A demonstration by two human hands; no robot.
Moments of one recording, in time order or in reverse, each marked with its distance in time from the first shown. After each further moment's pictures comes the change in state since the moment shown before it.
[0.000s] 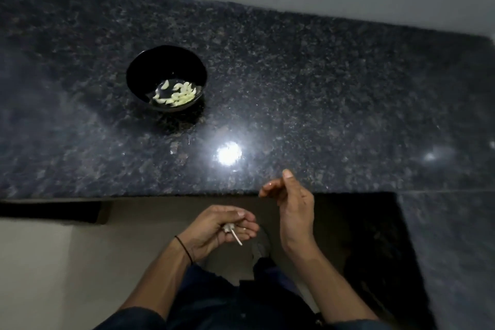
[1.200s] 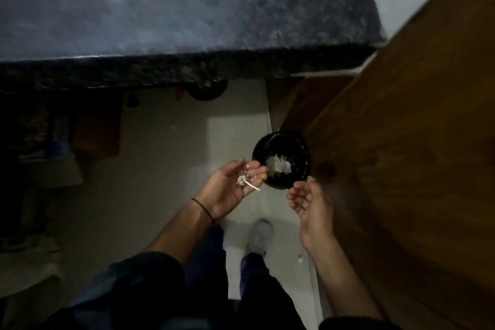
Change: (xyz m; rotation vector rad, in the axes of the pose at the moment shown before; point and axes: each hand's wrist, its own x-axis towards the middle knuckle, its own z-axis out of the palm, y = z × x) left_hand -0.129 -0.413 0.114 0.781 -0.436 -0.935; right_hand -0.522 0.247 -0.202 0.944 1.549 0.248
